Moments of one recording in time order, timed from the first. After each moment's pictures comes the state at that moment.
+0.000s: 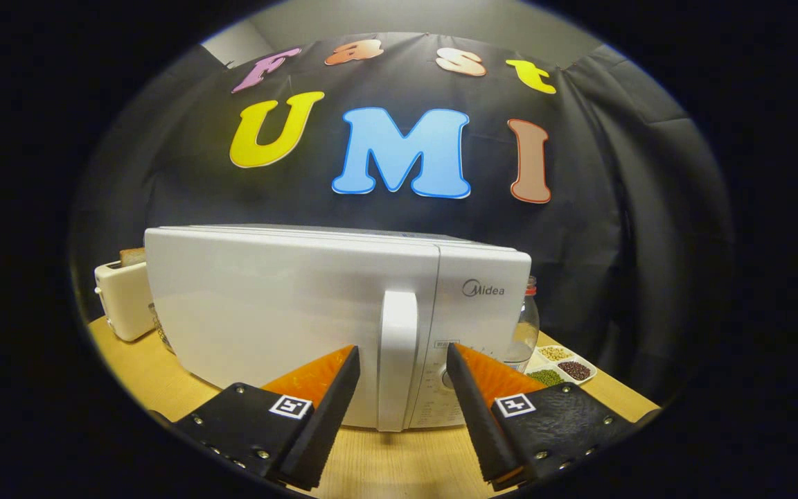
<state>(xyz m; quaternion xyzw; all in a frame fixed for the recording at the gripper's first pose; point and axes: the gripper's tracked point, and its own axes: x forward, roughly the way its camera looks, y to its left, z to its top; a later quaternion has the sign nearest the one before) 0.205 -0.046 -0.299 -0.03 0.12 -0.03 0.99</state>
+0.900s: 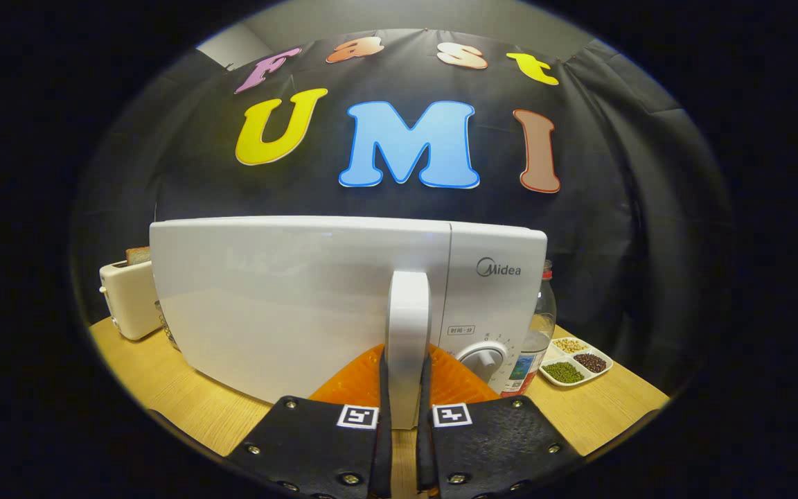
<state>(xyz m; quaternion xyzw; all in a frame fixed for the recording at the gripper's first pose) 0.201 -0.037 -0.308 -0.01 0.12 0.01 0.99</state>
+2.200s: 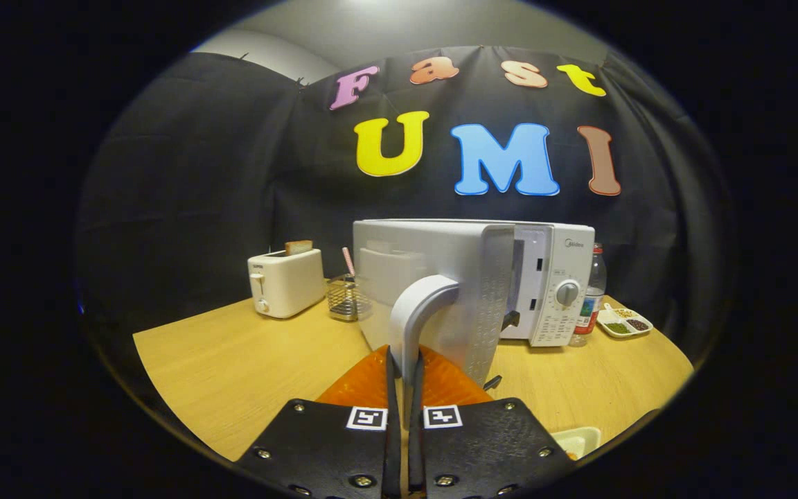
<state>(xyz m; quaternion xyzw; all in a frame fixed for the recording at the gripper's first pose) -0.023 0.117 -0.281 0.00 0.12 0.18 0.98</state>
